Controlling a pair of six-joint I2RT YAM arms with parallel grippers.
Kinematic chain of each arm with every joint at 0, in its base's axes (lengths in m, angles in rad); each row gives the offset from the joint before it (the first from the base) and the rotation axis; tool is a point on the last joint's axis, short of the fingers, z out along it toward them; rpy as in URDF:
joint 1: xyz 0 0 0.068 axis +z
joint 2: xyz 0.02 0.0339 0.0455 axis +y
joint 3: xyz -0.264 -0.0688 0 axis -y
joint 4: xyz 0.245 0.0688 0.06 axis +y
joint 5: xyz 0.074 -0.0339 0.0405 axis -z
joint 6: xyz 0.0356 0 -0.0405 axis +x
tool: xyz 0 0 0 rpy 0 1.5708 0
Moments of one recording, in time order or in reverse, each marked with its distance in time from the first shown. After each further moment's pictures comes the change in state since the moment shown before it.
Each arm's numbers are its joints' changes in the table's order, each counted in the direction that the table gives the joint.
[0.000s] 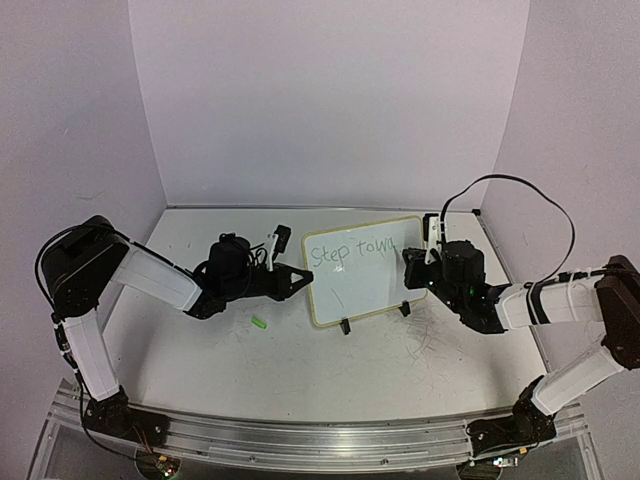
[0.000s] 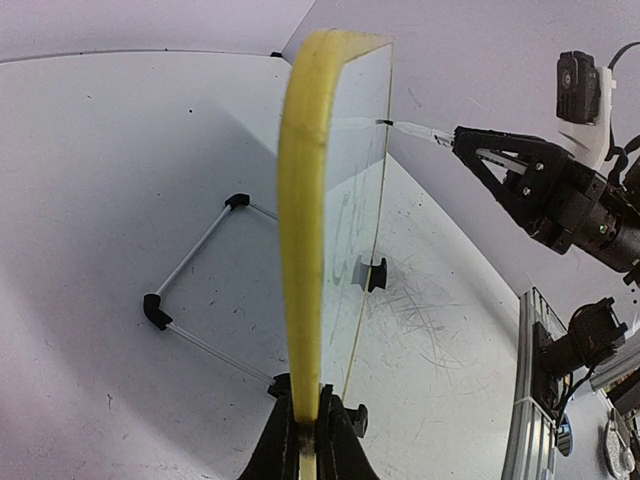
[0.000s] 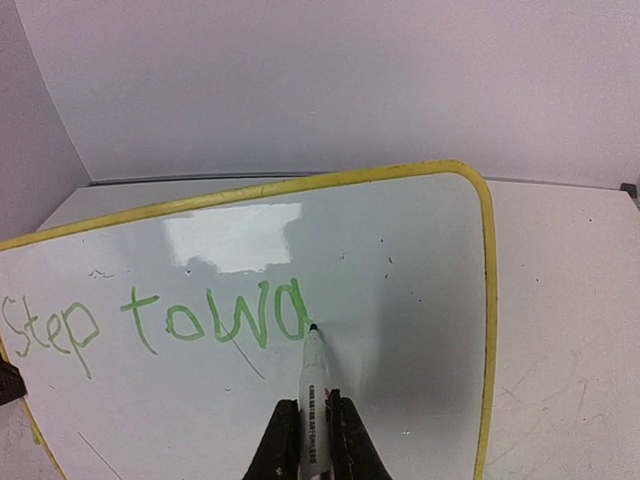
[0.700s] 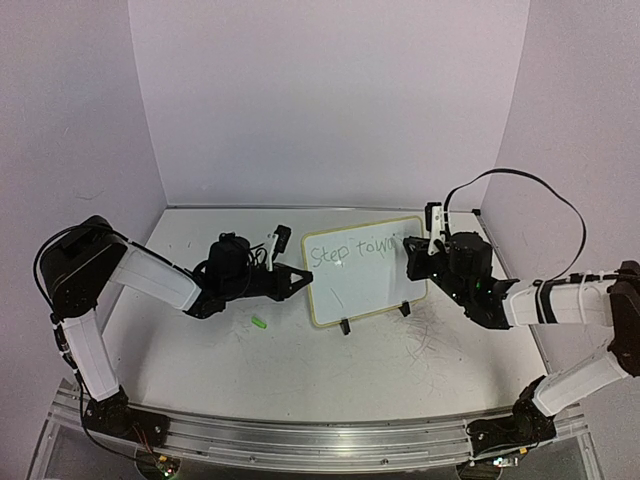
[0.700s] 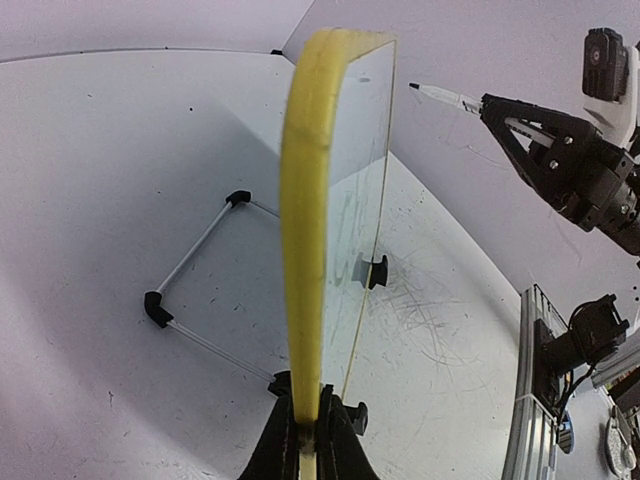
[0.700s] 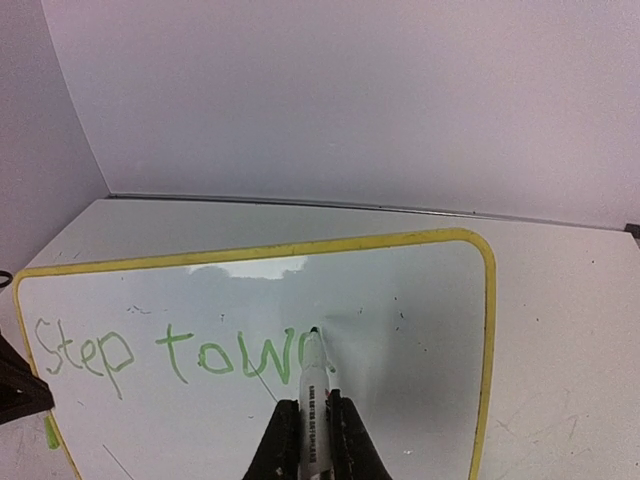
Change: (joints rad) left arm 0.000 -0.009 0.000 0.017 0.000 0.008; right arm -0.007 -0.057 0.028 0.017 -0.039 -0.057
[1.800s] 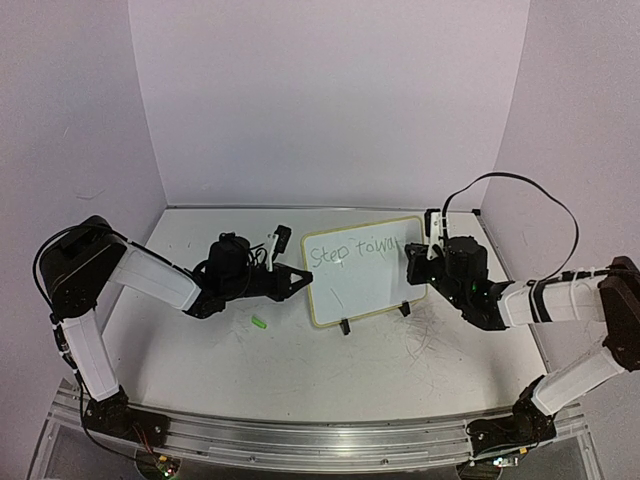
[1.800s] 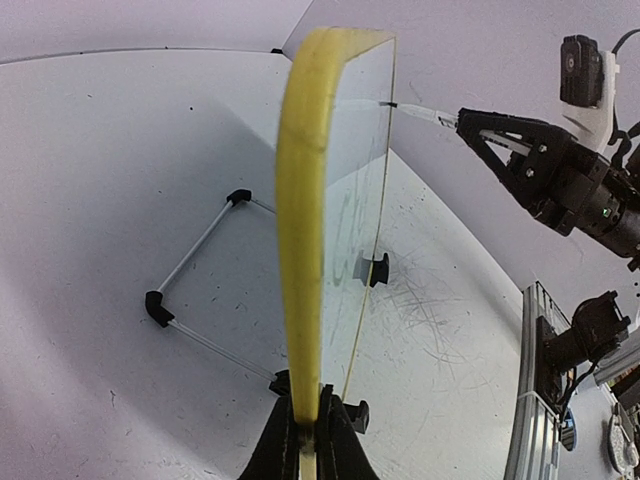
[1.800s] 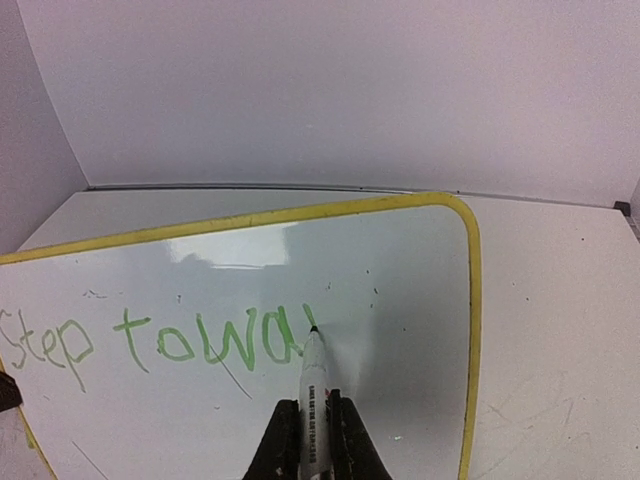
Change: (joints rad) left arm 0.000 -0.003 0.000 0.008 0.000 0.011; right arm -0.013 0.044 -0.017 -0.009 0.026 0.024
